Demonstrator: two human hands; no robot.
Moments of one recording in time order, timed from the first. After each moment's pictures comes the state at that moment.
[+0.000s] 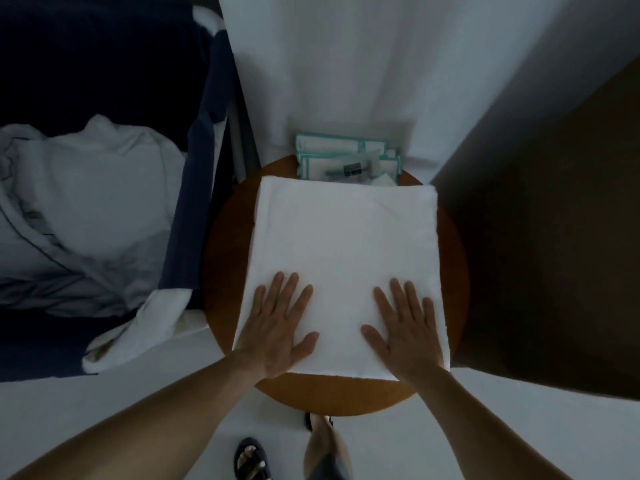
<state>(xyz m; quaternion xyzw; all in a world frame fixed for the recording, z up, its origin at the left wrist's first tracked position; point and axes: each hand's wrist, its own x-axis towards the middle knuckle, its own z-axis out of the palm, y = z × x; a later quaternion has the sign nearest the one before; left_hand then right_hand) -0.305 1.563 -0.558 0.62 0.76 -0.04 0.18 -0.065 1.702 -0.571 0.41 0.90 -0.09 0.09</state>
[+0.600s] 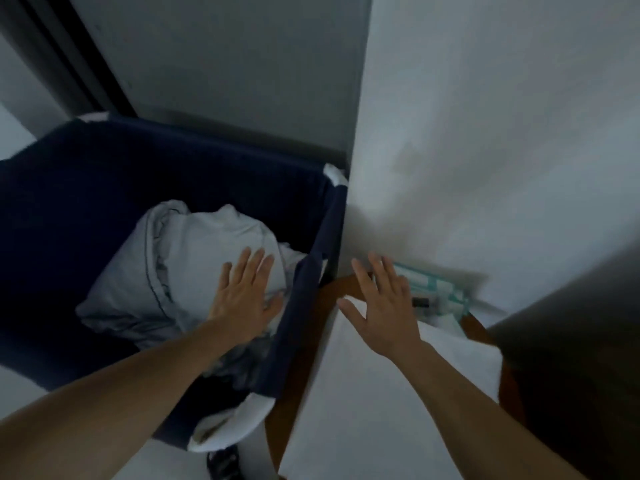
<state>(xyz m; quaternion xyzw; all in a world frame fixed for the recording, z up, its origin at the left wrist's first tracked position) -0.523 1.590 -0.389 0.41 0.91 -0.01 0.05 -0.338 1.787 -0.387 0.23 0.96 -0.15 -0.05</state>
